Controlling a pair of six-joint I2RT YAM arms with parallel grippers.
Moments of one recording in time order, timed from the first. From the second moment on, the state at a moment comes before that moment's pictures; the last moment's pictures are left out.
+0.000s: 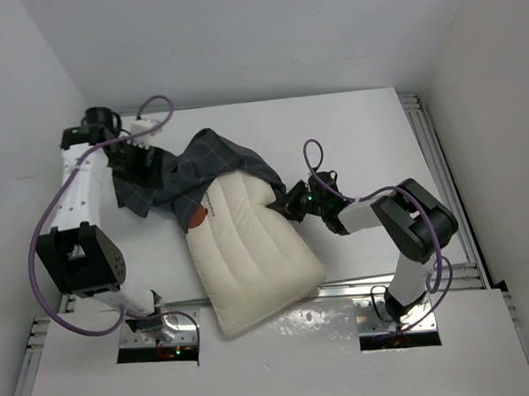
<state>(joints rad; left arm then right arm) 0.24 1.56 1.59 -1.21 0.42 0.55 0.54 1.77 0.65 0.61 -0.32 1.29</state>
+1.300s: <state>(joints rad) -0.27 1.77 1.66 -0.82 -0.08 0.57 0.52 1.75 1.13 -0.11 -0.31 0.43</state>
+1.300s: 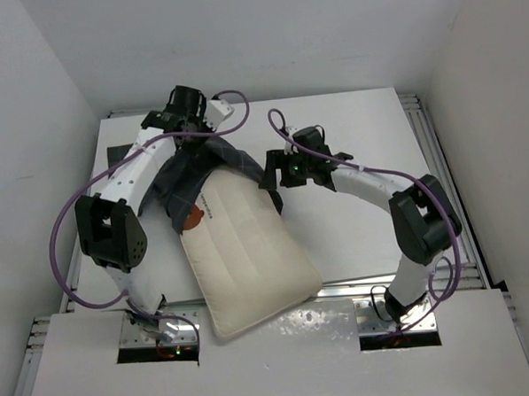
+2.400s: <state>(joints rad) -0.43 2.17 2.03 -0.58 -0.20 0.37 0.53 2.08 1.46 0.04 0.25 0.63</state>
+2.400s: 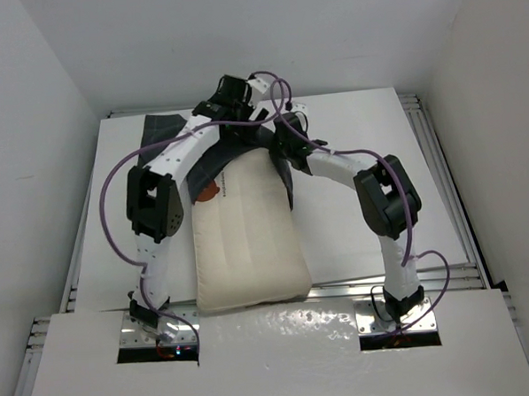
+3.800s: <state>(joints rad) -0.45 2.04 1.59 -0.35 -0.12 0.34 0.28 2.15 1.38 0.20 -0.20 0.88</state>
